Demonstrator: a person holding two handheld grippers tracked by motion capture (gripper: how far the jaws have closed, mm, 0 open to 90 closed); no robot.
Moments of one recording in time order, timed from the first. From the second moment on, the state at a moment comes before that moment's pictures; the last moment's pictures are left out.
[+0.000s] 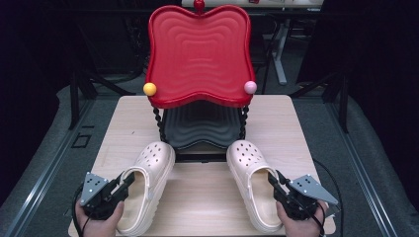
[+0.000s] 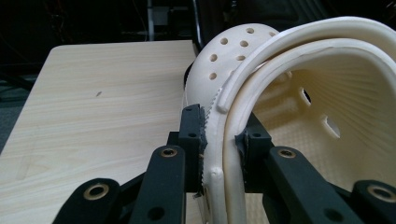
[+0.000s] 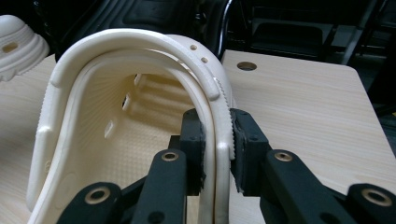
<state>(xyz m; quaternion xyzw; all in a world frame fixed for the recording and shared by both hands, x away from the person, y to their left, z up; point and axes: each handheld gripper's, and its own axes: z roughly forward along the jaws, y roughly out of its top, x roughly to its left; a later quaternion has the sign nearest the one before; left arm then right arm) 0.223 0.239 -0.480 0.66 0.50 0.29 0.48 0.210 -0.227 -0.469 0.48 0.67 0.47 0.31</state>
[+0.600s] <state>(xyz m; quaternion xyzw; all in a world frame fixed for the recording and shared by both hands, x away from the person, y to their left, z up) 0.240 0.203 -0.475 0.66 0.48 0.29 0.51 0.227 -0.201 -0.470 0.47 0.66 0.49 0.31</state>
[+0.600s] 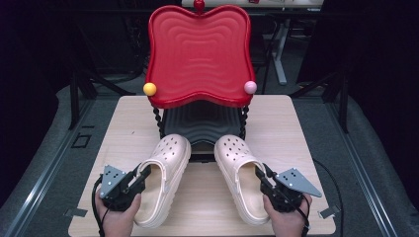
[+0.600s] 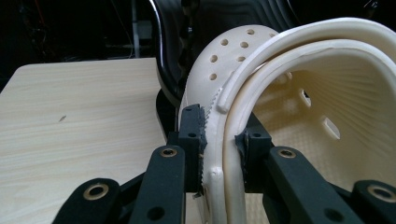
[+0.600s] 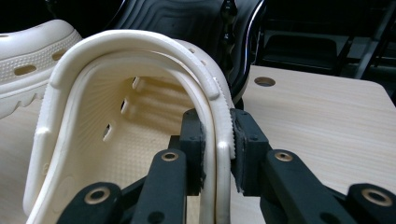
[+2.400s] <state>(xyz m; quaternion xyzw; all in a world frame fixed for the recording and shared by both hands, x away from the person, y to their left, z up) 0.314 0.149 -0.477 0.64 0.48 0.32 0.52 0.299 -0.143 -0.479 0.46 0.63 0.53 0.34</state>
